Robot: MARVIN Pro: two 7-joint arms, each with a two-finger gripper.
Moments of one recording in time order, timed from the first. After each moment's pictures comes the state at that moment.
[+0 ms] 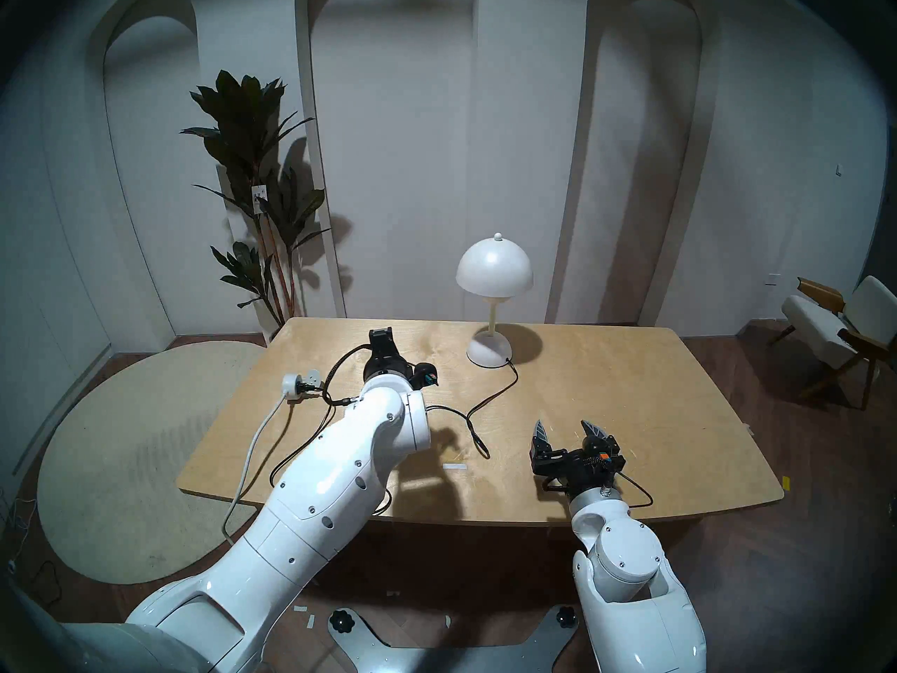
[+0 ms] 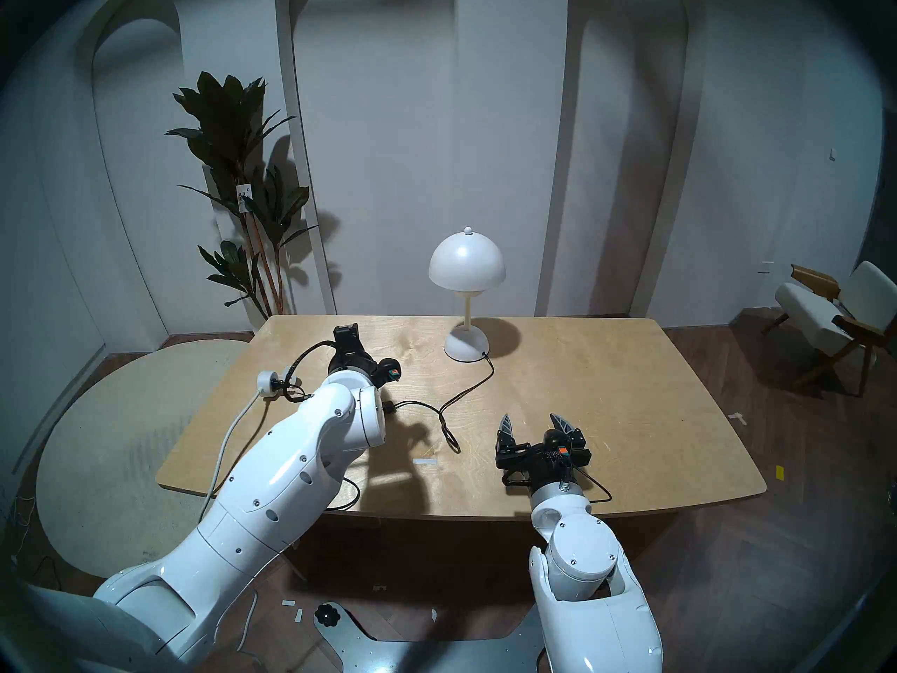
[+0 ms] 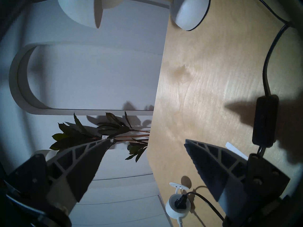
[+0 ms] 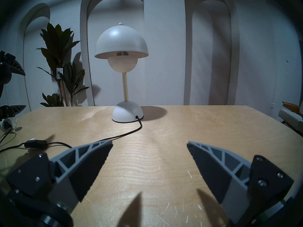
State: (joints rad) left arm 1.26 -1.28 -1.00 -1.60 1.21 0.74 -0.44; right arm -1.91 -1.57 1.54 -1.78 0.01 -0.02 -0.02
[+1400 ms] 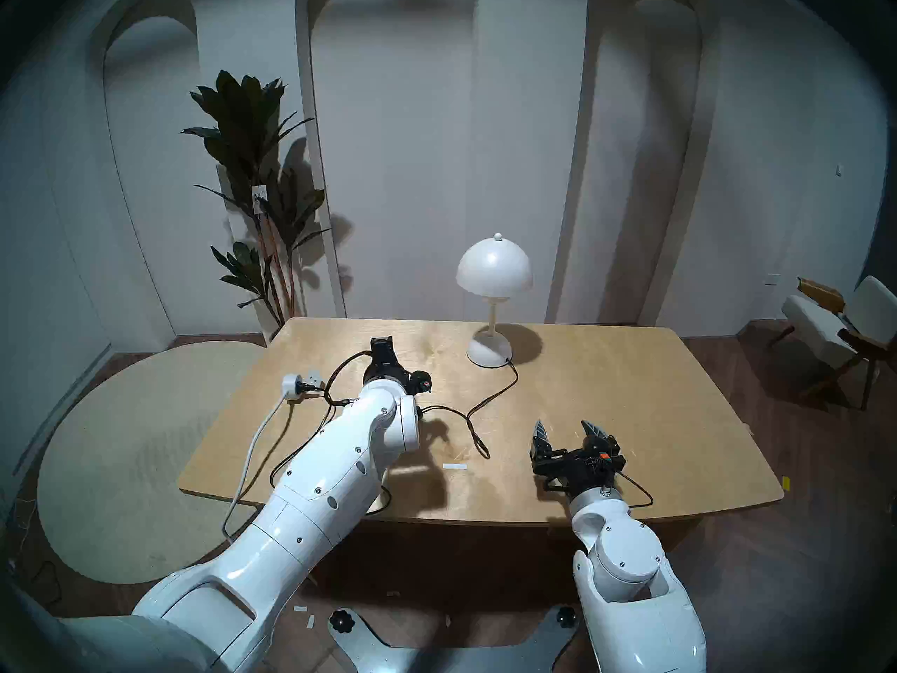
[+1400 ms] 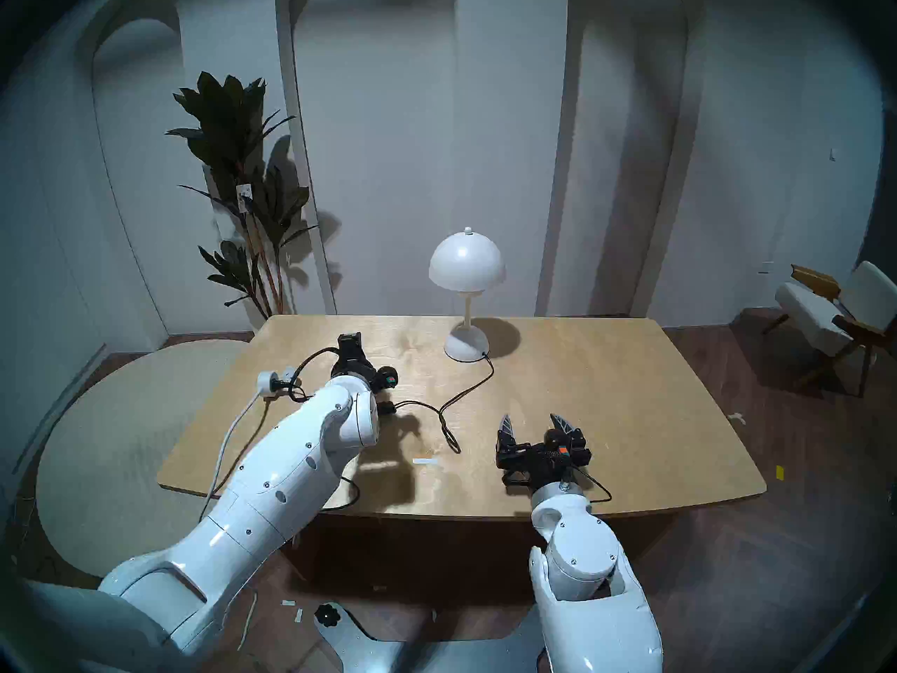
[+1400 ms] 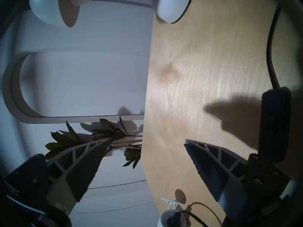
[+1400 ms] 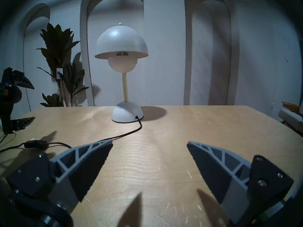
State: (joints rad) left arm 1.19 -1.34 -1.02 -1.35 1.17 0.62 -0.31; right arm -1.91 -1.57 1.54 -1.78 0.02 -0.02 -0.02
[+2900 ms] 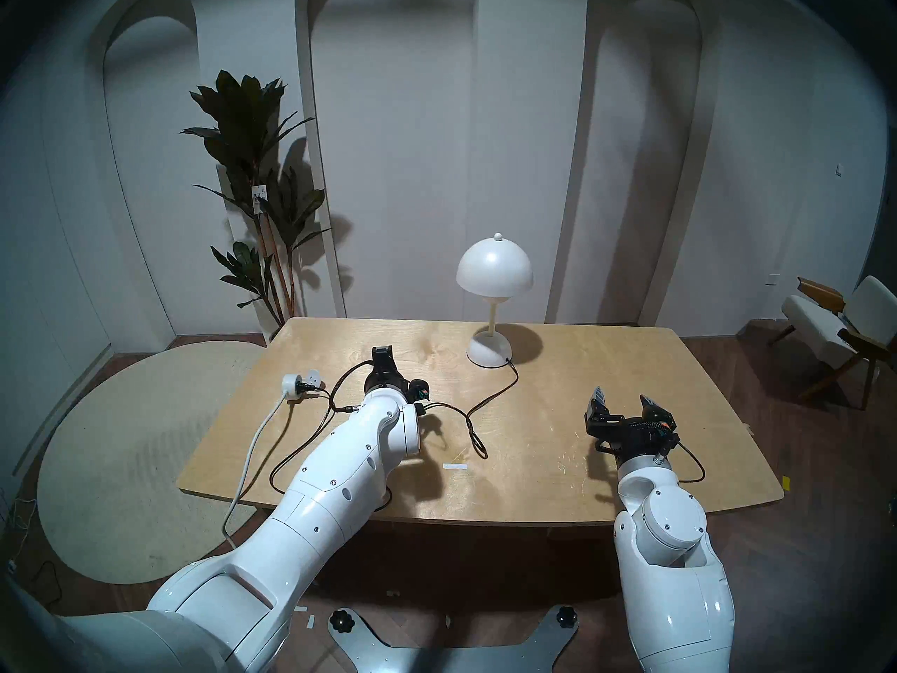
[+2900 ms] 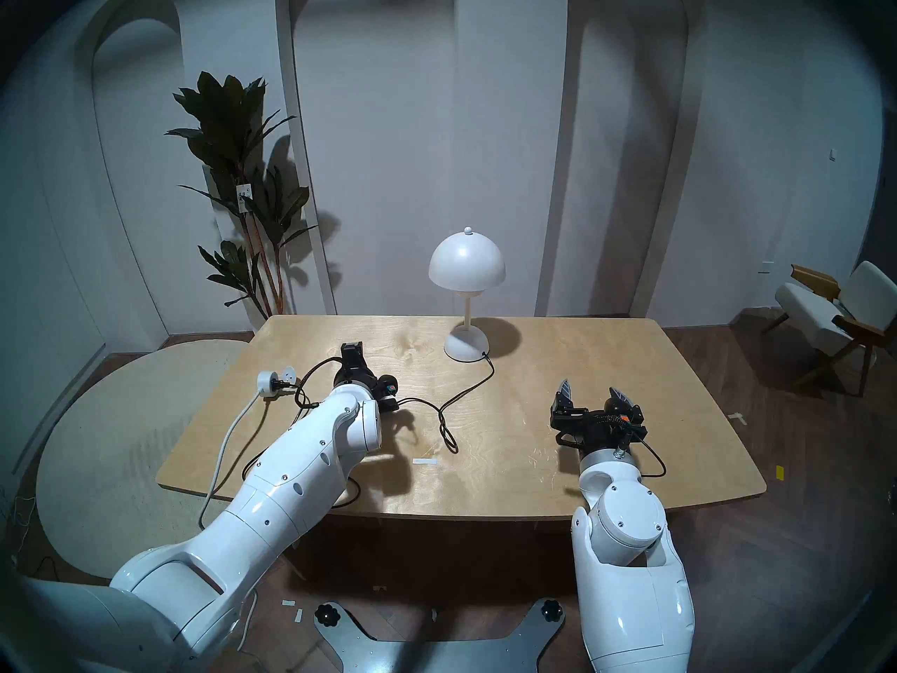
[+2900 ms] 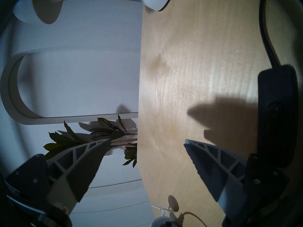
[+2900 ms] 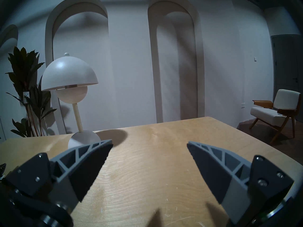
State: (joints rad) left arm 1.15 -1.38 -1.04 -1.22 1.18 0.59 -0.24; right arm -1.83 -1.56 1.69 -1.83 0.12 0.02 -0.08
